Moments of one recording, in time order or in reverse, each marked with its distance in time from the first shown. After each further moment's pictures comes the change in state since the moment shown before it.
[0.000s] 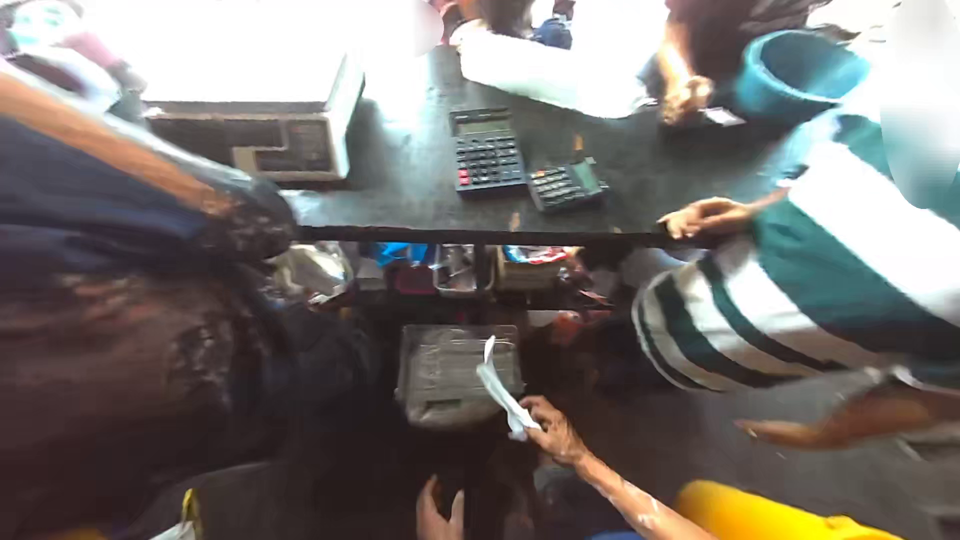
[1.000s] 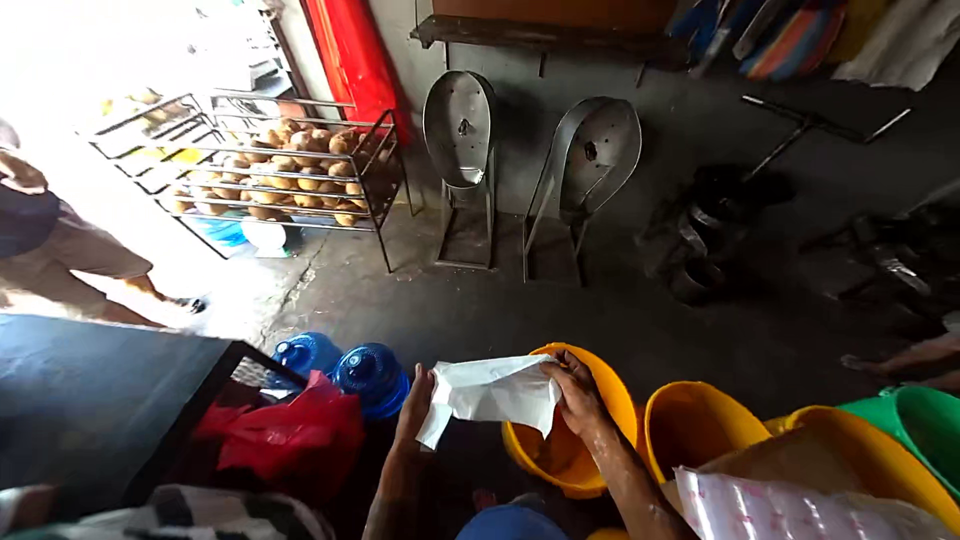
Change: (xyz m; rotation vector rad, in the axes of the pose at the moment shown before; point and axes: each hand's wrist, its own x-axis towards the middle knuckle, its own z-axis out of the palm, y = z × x) left_hand -0.351 0.587 0.538 -0.283 -1.765 0.267; right_hand -0.533 0.036 -0.508 0.755 1.948 0.068
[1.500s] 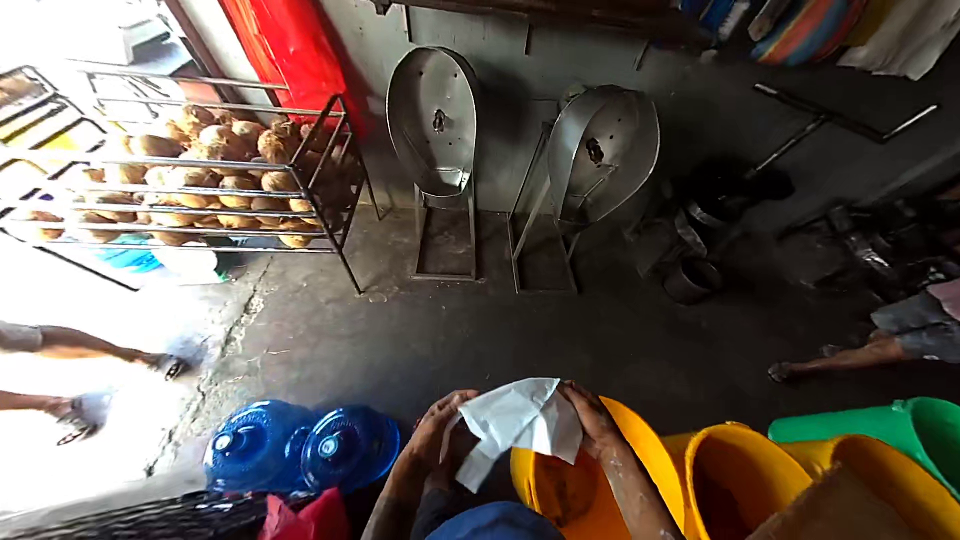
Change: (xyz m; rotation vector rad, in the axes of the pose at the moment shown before) left_hand 0.301 0.006 -0.066 0.134 -0.399 -0.360; right_hand 0.231 0.042 0.061 -0.043 0.166 0.252
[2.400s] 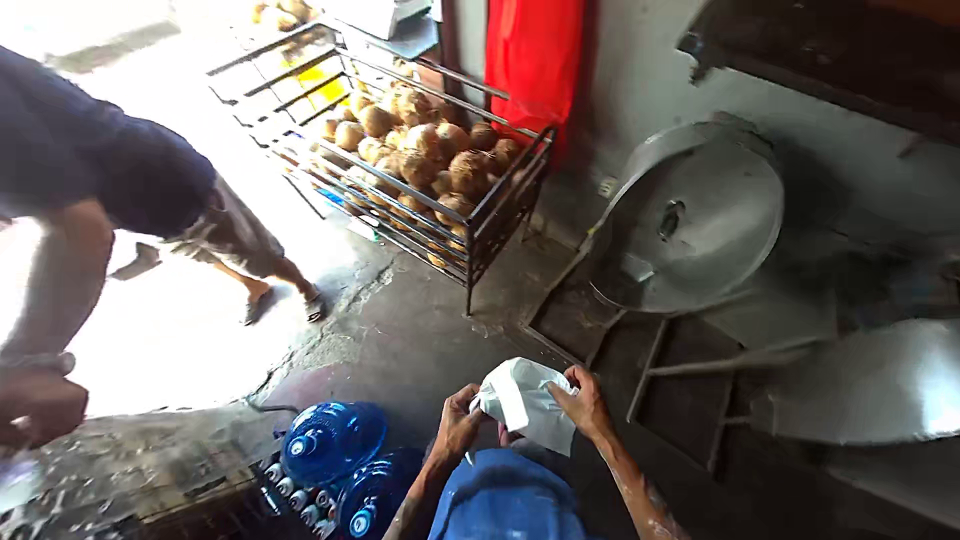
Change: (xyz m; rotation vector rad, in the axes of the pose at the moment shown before) left_hand 0.241 0.288 -0.243 0.109 0.770 0.489; right_hand 0.433 -0.191 0.427 -0.881 -0.534 -0.429
